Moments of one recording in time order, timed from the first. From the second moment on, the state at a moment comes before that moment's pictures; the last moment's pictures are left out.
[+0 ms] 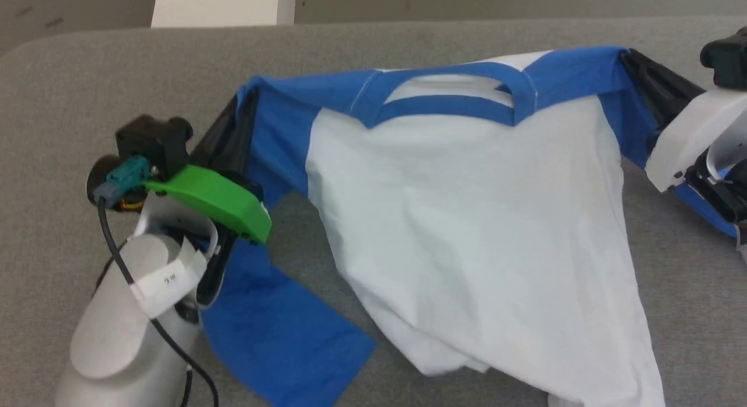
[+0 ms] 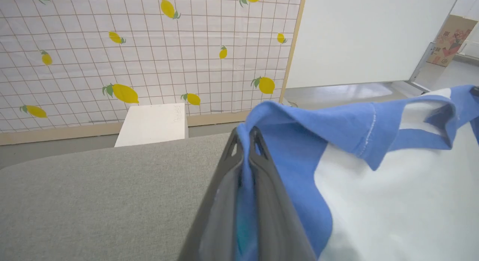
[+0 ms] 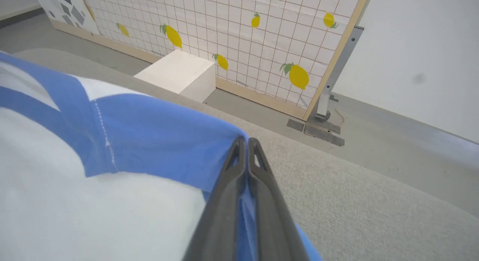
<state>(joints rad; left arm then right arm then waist) -0.47 0.32 -0.32 0.01 -0.46 0.02 0.03 -0.74 -0.58 0.45 0.34 0.59 0.13 0.13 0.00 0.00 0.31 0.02</state>
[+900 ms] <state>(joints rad) -1.02 0.32 -0.27 0.19 -0.49 0.03 0.20 -1.08 -0.41 0.28 0.35 0.37 0.13 0.25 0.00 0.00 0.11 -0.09</state>
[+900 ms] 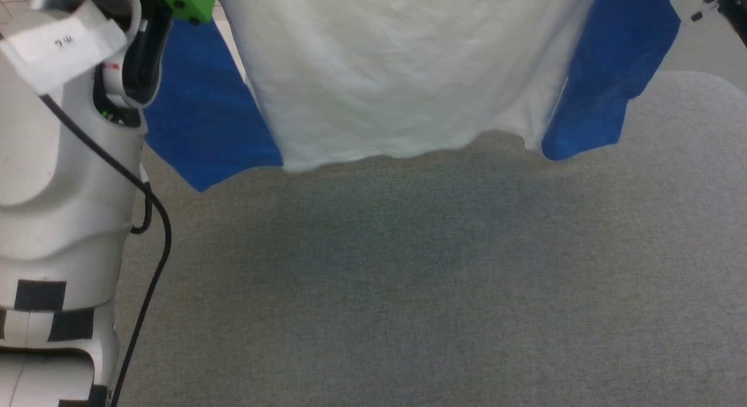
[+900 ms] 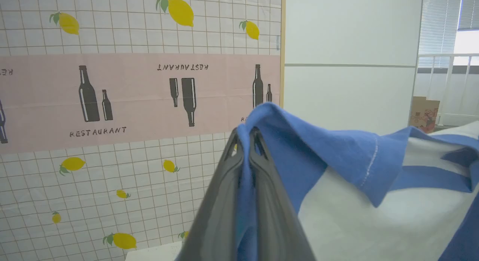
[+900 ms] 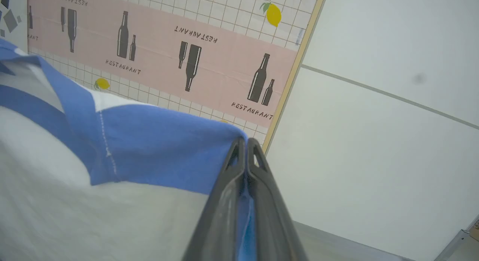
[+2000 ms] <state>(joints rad) -1.55 0.27 -0.26 0.48 -0.43 0.05 0.00 -1.61 -0.32 0.16 0.69 0.05 0.13 0.02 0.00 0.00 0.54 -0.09</state>
